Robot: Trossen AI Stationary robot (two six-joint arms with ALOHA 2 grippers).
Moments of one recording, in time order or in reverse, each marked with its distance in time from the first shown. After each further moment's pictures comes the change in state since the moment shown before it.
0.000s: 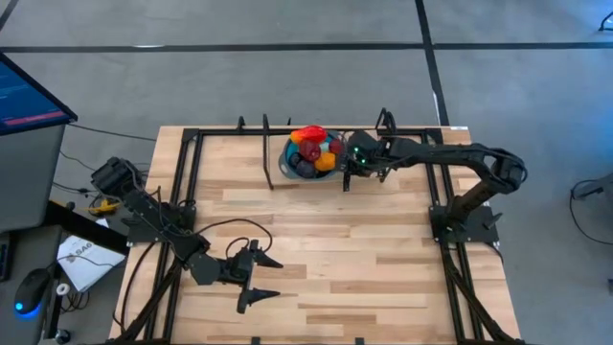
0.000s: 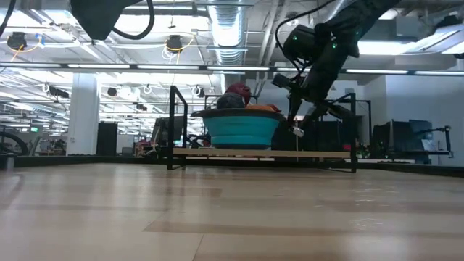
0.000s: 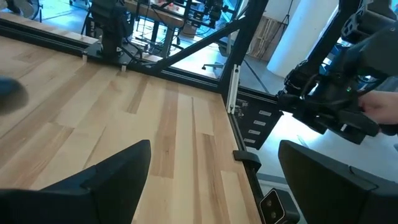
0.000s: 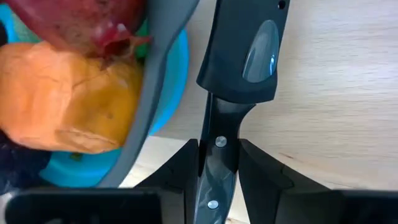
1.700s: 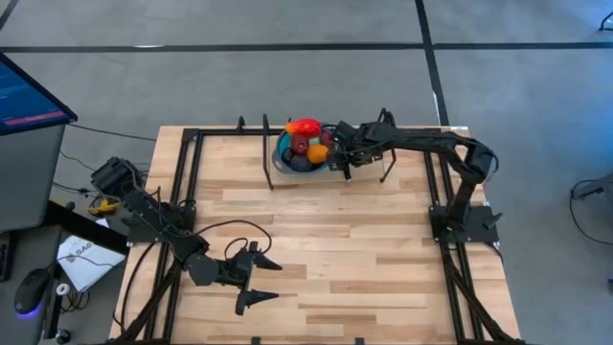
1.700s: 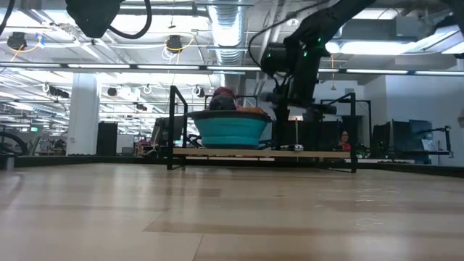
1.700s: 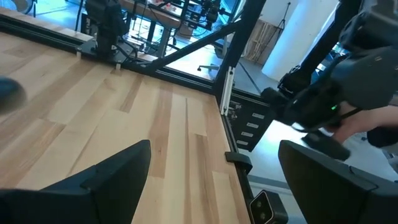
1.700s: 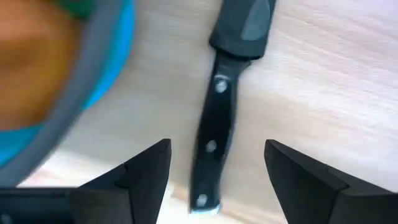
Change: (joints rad) left arm -0.013 0.000 0.000 0.014 0.000 -0.029; right arm -0.035 0.255 0.327 -0.342 0.088 -0.326
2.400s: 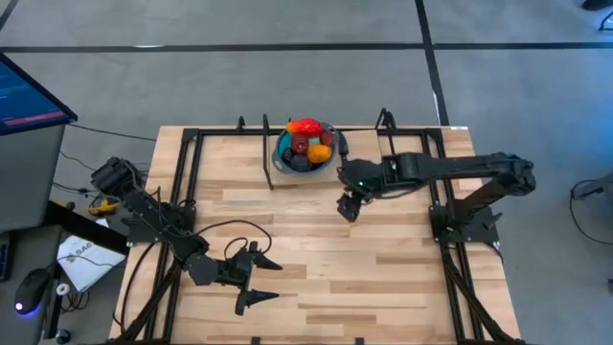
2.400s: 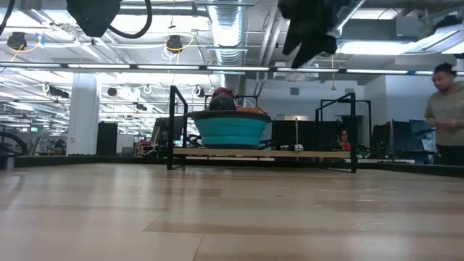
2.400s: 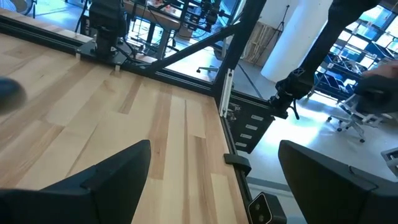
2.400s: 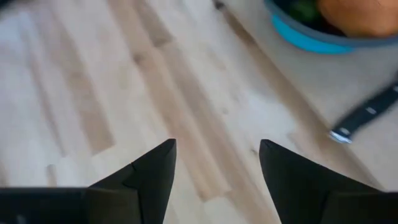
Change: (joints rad) left arm 0.000 0.000 0.000 0.009 0.000 0.000; right arm 0.461 -0.340 0.001 -0.037 0.024 -0.289
